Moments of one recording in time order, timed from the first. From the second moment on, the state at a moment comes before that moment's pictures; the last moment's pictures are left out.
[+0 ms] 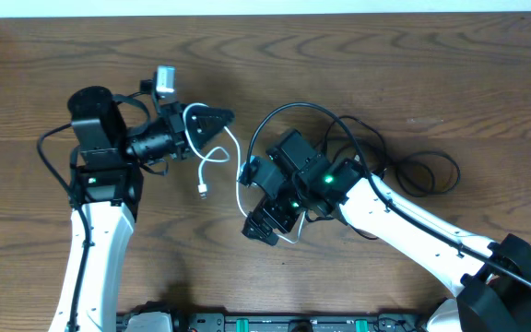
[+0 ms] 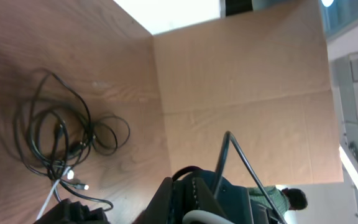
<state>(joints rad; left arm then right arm) 0.08 1.24 0.91 -0.03 1.25 -1.00 0.81 1.64 1.16 -0.63 -0.48 -0.04</state>
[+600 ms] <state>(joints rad) 0.04 1.24 0.91 -0.03 1.17 -1.00 0.81 1.64 1.16 -0.63 -0.47 0.00</state>
